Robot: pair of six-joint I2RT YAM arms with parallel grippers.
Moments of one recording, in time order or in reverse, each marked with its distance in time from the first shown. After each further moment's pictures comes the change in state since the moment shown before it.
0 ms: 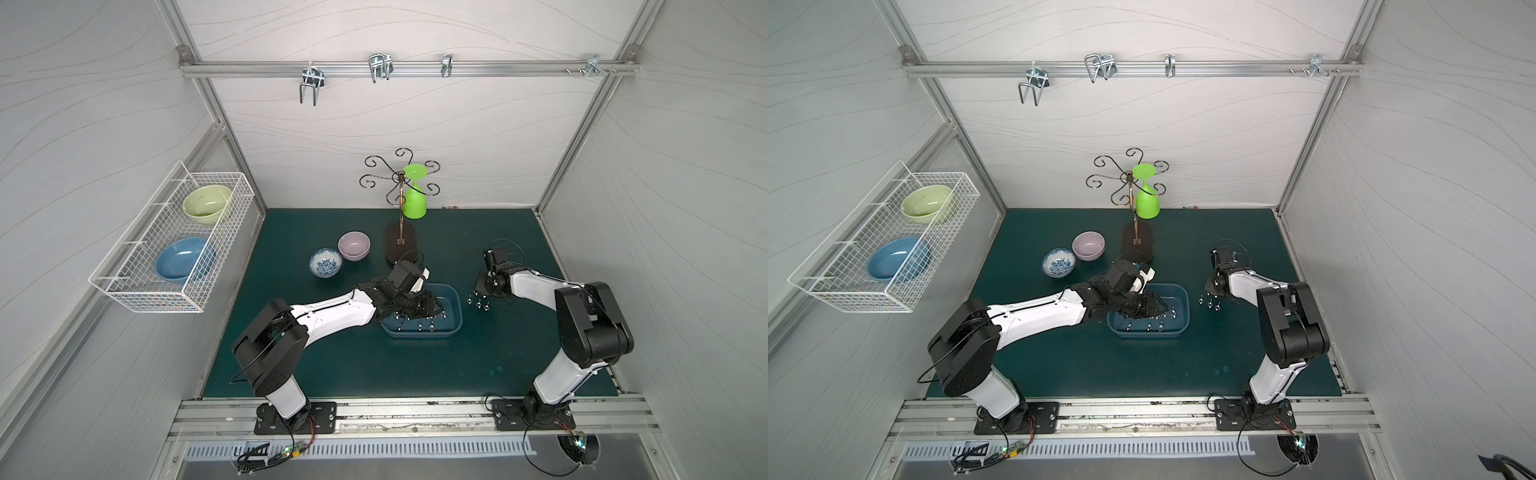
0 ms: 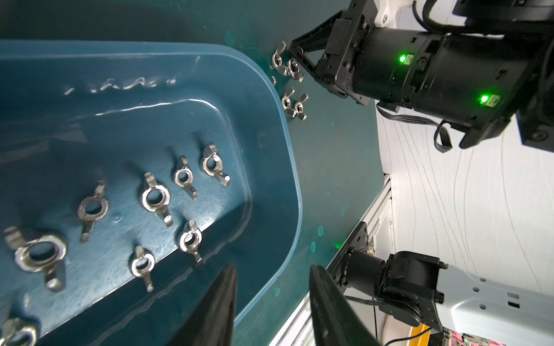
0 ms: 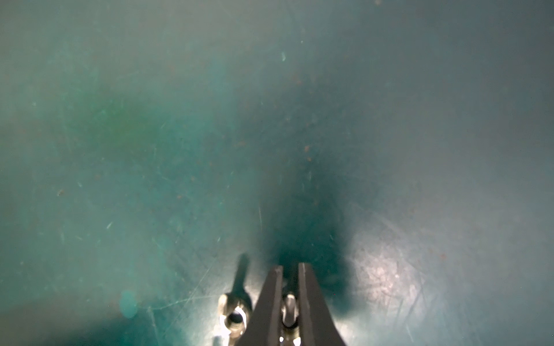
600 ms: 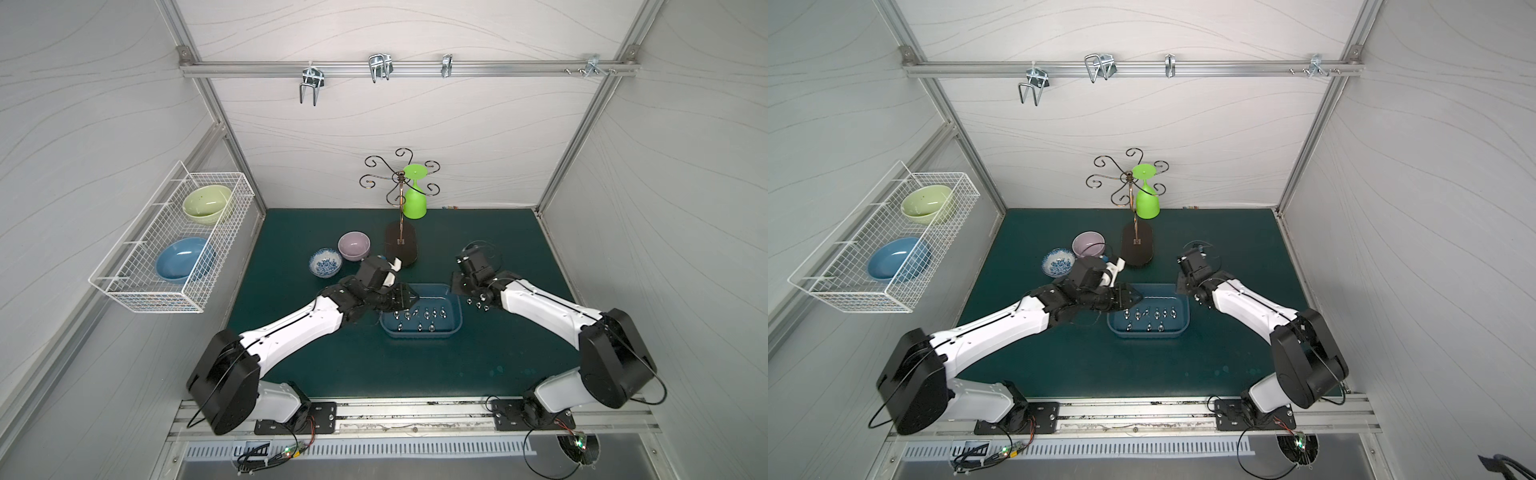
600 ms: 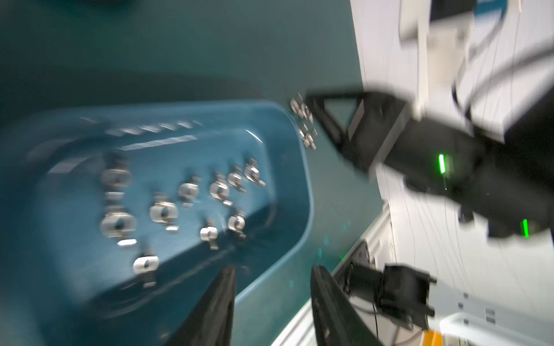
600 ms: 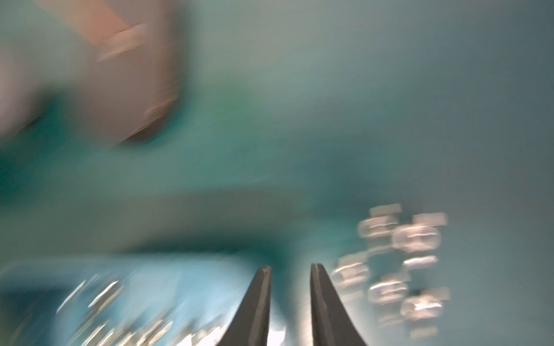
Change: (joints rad) left arm 0.192 -0.318 -0.156 -0.098 -0.082 0.033; right arm 0.438 -0.203 0.061 -0.077 0.065 0.010
